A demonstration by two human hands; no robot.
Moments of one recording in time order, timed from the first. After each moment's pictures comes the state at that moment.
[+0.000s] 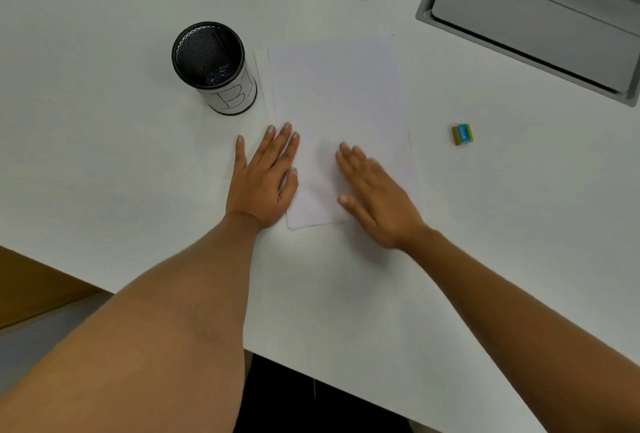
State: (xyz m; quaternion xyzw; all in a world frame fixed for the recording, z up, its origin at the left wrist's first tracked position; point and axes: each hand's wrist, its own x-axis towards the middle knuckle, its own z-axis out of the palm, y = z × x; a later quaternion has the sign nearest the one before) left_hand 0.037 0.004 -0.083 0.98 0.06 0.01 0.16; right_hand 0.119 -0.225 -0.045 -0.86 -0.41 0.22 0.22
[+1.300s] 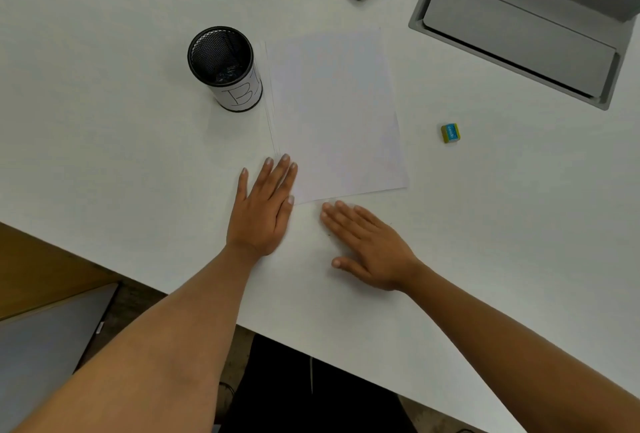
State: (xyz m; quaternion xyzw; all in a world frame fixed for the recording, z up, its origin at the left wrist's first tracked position) left_hand -0.025 -0.017 -0.082 0.98 0.08 0.01 0.19; right_hand 0.056 -0.262 -0.056 -0.80 -0.54 0.22 0.11
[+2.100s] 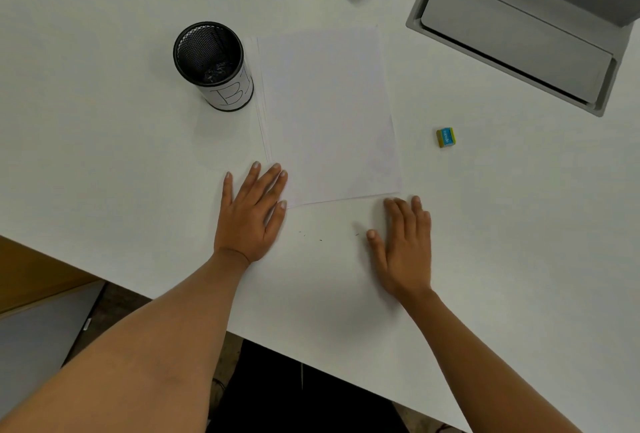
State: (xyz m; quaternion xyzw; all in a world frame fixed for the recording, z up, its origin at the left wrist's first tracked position) left_hand -0.027 -0.018 -0.081 0.97 0.10 0.04 0.21; right_hand 0.047 -0.295 -0.064 -0.95 -0.19 0.10 0.21
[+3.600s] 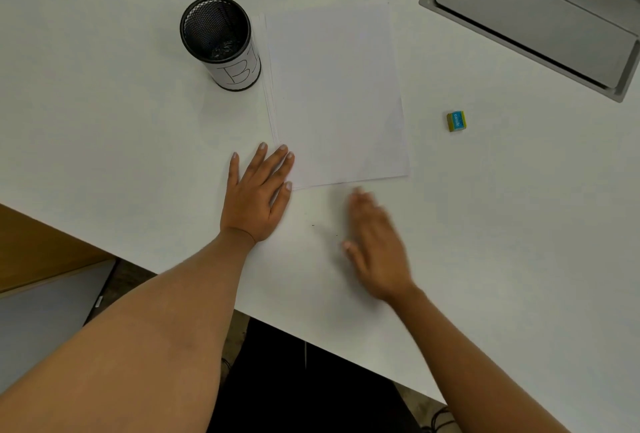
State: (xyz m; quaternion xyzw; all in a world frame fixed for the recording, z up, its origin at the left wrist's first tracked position) left_hand -0.027 -0.018 -0.079 0.97 0.10 0.03 0.21; right_hand 0.017 -0.273 -0.057 -0.90 -0.34 0.16 0.23
